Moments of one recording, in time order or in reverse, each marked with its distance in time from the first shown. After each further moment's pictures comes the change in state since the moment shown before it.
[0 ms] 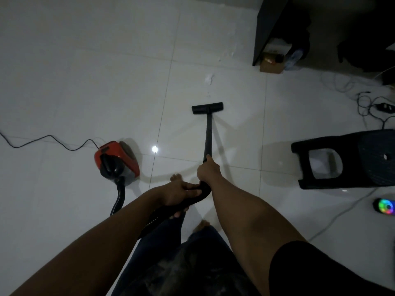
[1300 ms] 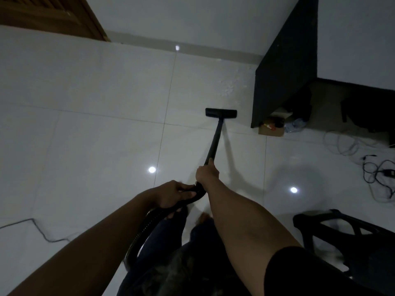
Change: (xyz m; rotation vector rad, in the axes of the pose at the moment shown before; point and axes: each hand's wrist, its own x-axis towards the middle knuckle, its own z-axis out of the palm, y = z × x) left_hand 0.141 0.318 -0.406 0.079 0.038 0.058; right_hand 0.268 -0.406 -0.210 0.125 0.043 0.083
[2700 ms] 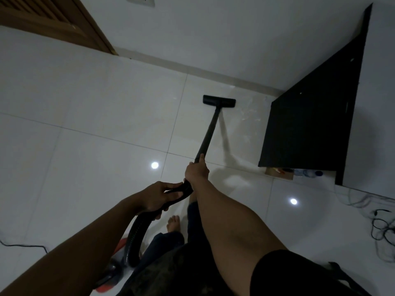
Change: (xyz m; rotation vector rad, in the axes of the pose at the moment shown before) left_hand 0.082 0.116 -0.255 -0.229 0.128 -0.067; right_hand 0.122 -0.287 -0.031 0.166 -0.074 -0.006
